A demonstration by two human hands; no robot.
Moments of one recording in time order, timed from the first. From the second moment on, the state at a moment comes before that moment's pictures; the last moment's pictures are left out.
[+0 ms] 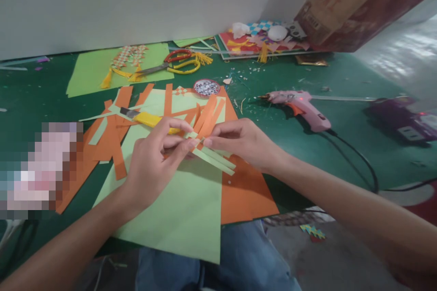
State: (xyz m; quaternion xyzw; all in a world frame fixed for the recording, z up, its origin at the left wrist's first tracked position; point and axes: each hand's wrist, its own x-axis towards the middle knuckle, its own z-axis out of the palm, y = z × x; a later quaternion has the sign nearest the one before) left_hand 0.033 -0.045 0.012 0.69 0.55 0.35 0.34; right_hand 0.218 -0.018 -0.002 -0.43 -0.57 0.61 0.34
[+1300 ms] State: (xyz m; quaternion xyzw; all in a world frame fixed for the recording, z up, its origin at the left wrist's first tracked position) left_hand 0.034 -0.045 0.013 0.69 0.57 0.33 0.32; right_hand 0.218 -0.019 0.001 -0.44 -0.59 0.59 0.33
